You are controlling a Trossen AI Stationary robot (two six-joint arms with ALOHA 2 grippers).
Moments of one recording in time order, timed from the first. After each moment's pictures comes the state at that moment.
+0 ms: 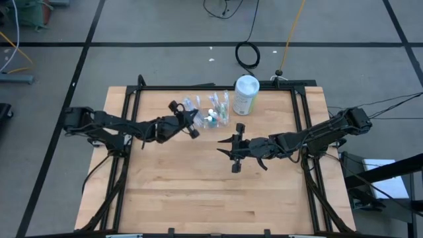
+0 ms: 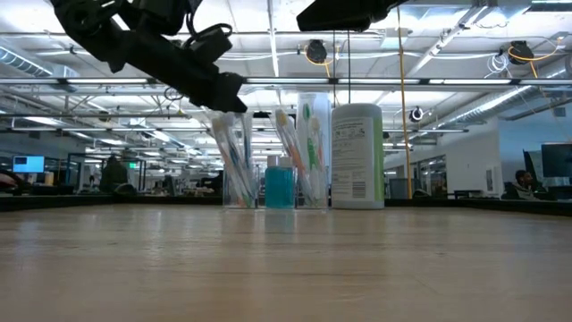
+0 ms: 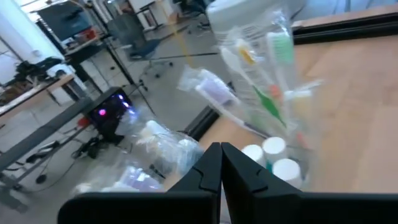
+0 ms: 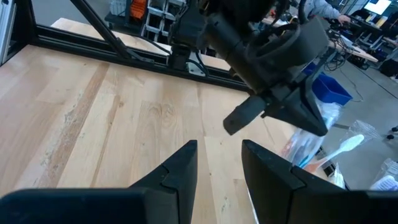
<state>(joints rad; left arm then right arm) 0.08 1.42 0.61 0.54 -0.68 0.21 0.26 1.43 0.96 0.14 0.44 -0.15</state>
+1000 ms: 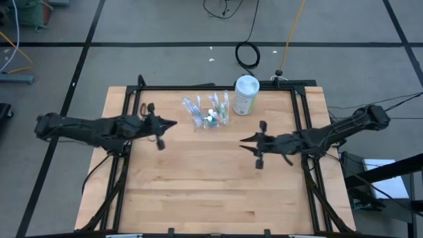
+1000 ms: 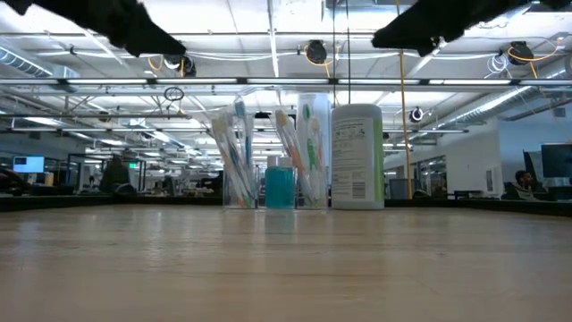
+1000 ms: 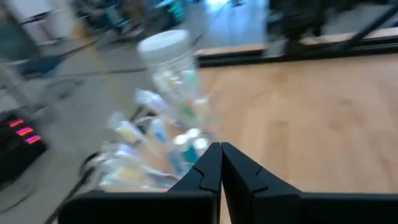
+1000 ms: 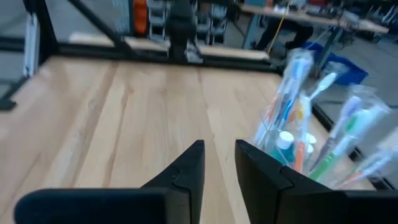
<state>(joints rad) -0.06 0.75 0.59 -0.14 -0.42 0.11 0.29 1.06 0.67 0.05 0.44 0.01</state>
